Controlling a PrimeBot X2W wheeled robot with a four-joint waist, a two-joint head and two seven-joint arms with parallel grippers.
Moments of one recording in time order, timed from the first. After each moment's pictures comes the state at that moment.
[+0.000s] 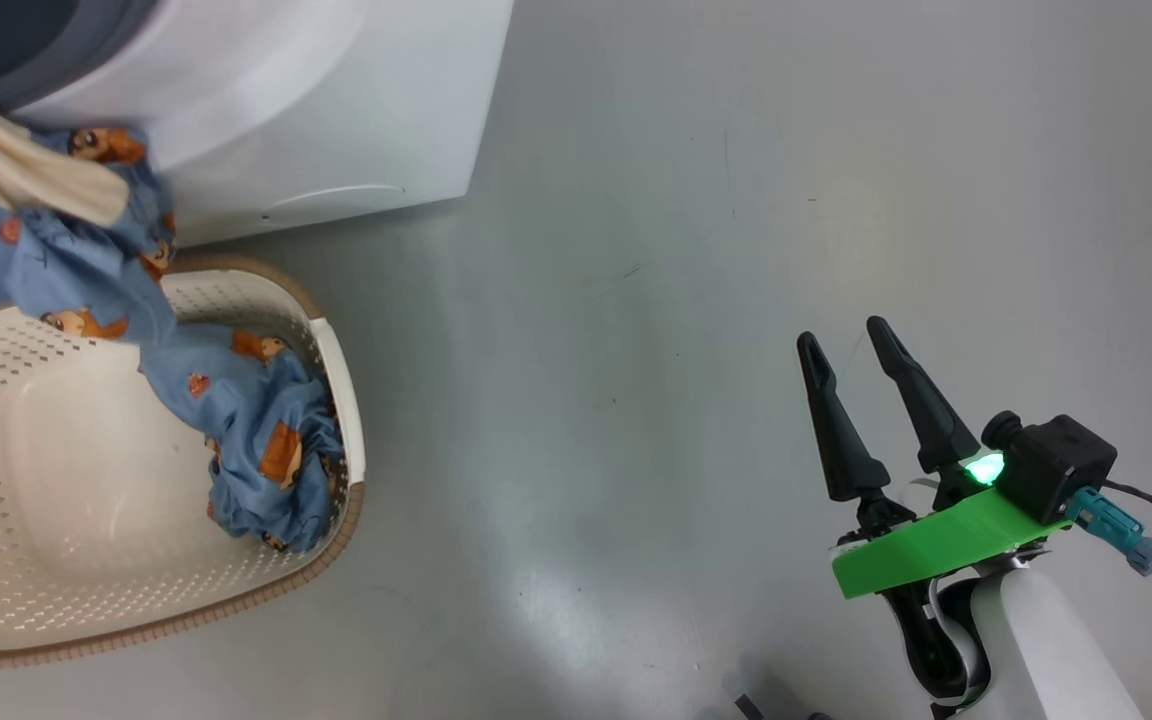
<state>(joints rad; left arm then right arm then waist) -1.27 0.42 -0.14 0.85 -0.44 -0.12 -0.26 -0.29 -0.07 0.15 0.16 0.38 0.13 -0.26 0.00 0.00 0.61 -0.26</state>
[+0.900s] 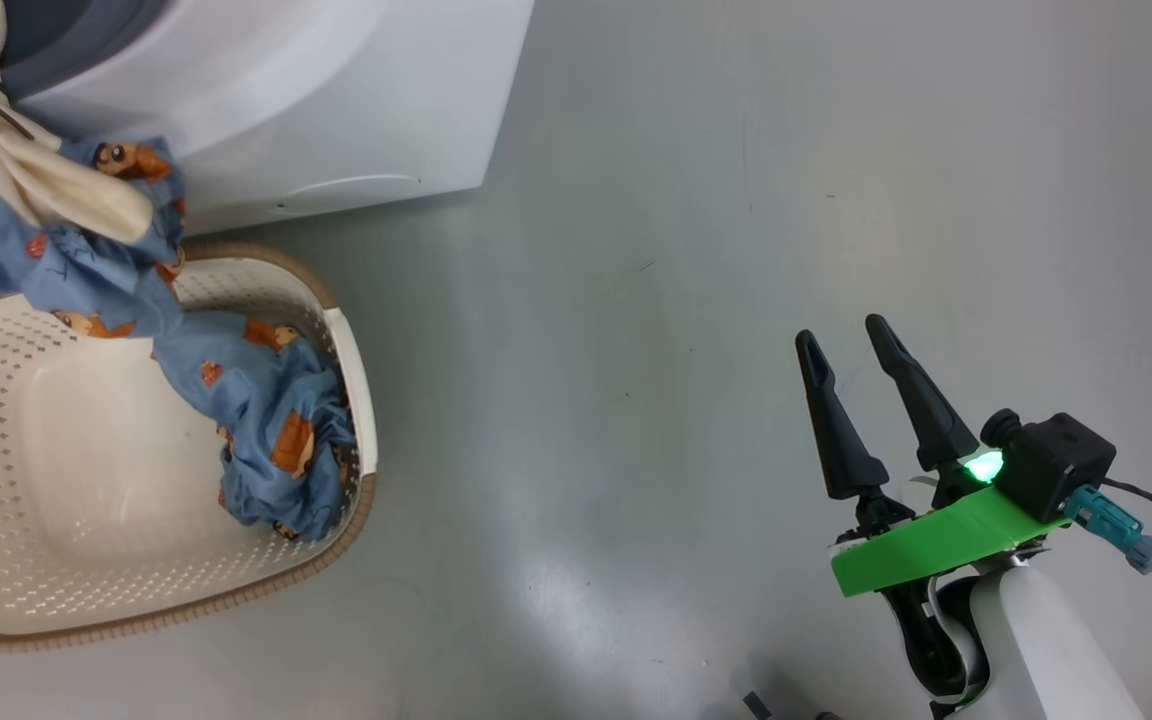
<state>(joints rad) -1.34 0.39 -0.39 1.15 -0.58 -0.13 -0.25 -0.29 -0.07 0.15 0.16 0.38 0.13 -0.26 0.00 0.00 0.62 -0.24</state>
